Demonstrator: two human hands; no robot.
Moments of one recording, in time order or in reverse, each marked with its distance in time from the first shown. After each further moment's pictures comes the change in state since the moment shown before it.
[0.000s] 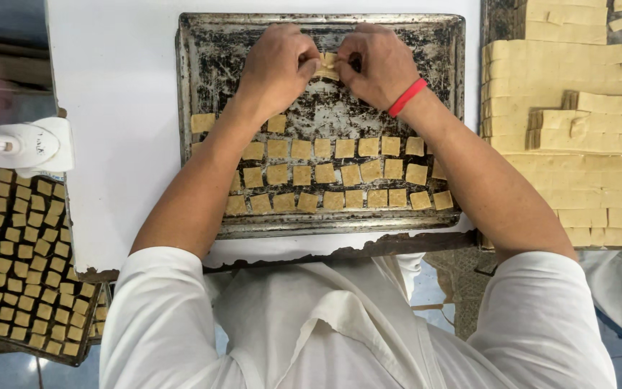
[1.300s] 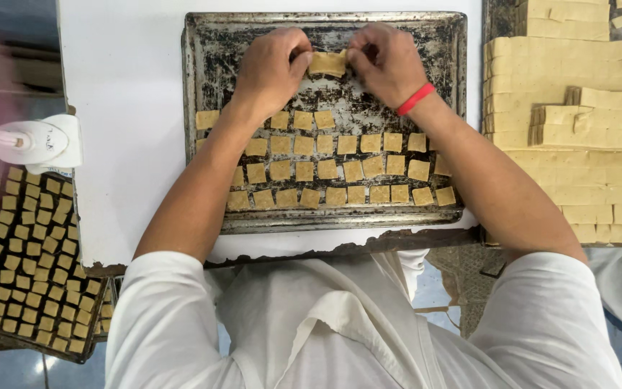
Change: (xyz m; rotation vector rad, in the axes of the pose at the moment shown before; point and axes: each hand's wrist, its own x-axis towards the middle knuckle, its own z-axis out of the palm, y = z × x) left_hand -0.013 0.010 -0.016 -0.101 -0.057 -0.200; right_hand -0.012 0.000 -0.005 0.206 0.023 0.170
